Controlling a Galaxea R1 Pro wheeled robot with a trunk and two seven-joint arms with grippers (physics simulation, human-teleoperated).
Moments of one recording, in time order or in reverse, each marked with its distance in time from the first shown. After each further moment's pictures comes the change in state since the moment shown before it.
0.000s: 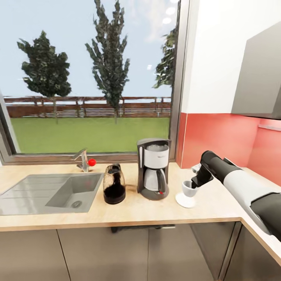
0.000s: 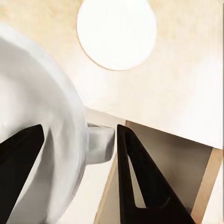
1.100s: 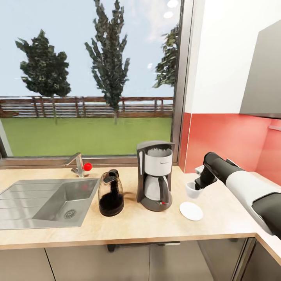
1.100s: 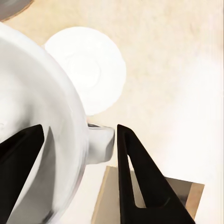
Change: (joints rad) left arm 0.000 0.001 -0.001 0.004 -0.002 -0.002 0.000; right arm 0.000 -0.015 0.000 0.029 0.000 0.000 -0.024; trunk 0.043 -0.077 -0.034
